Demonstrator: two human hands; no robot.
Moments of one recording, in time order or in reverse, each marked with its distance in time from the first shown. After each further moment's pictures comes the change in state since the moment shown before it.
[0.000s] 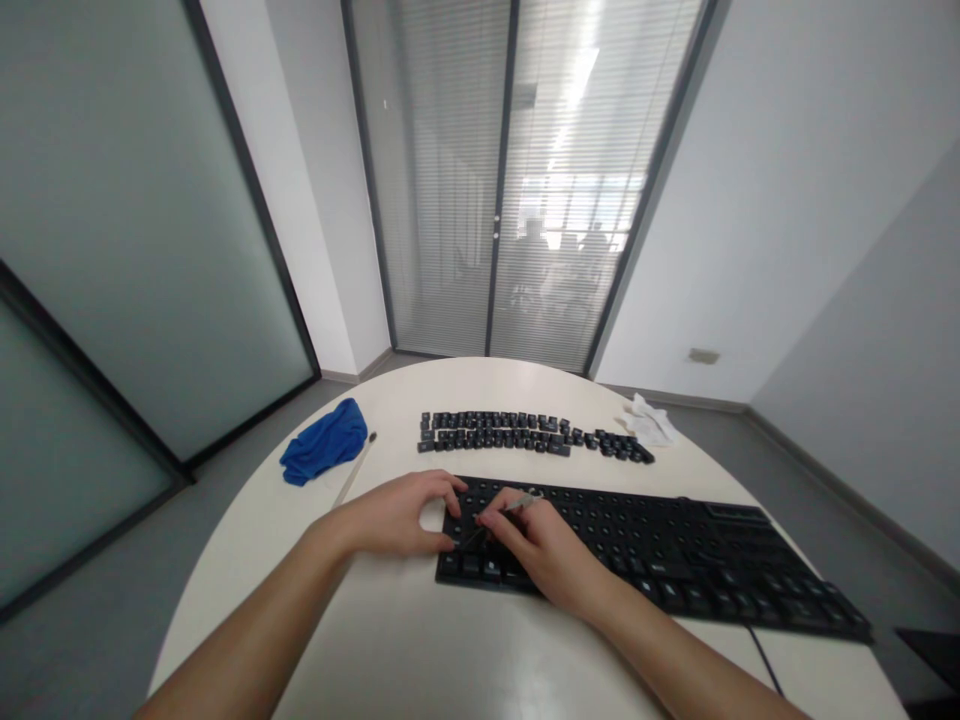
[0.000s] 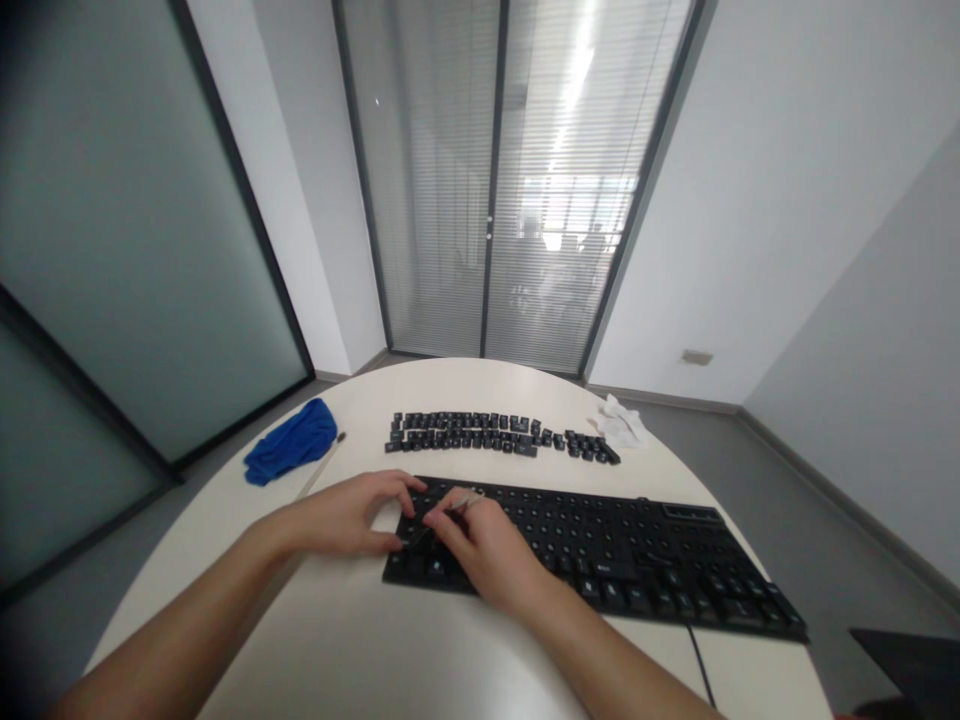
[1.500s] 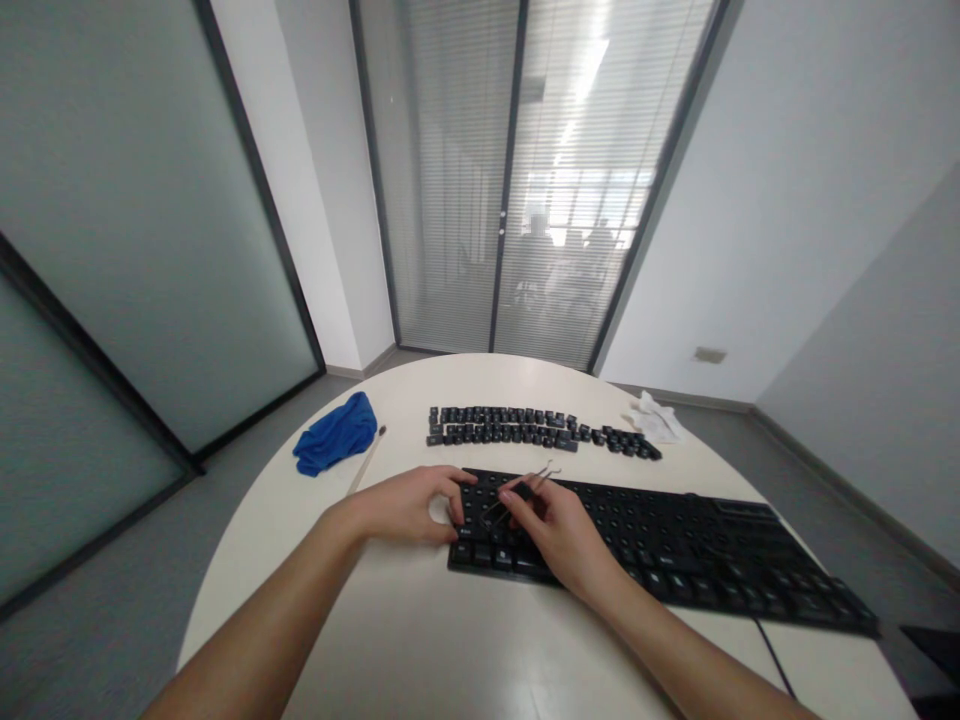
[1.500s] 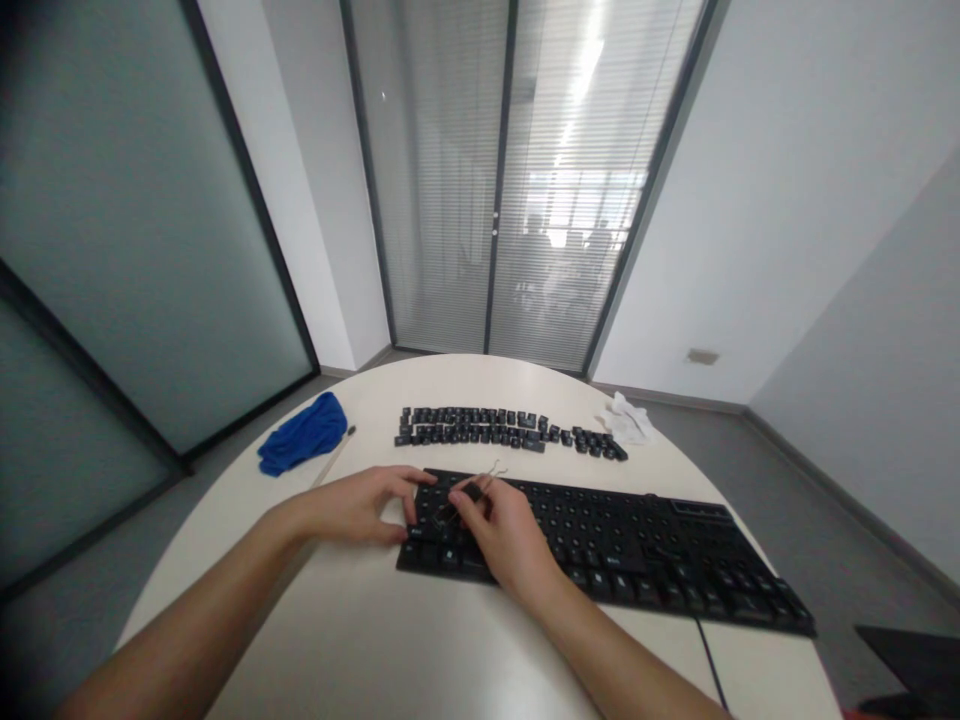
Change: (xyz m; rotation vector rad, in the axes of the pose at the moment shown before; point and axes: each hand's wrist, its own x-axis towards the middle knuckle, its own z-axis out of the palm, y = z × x) left_hand -0.002 -0.005 -0.002 -0.109 -0.057 -0.003; right_hand 0.001 0.020 0.007 -0.046 0.180 0.151
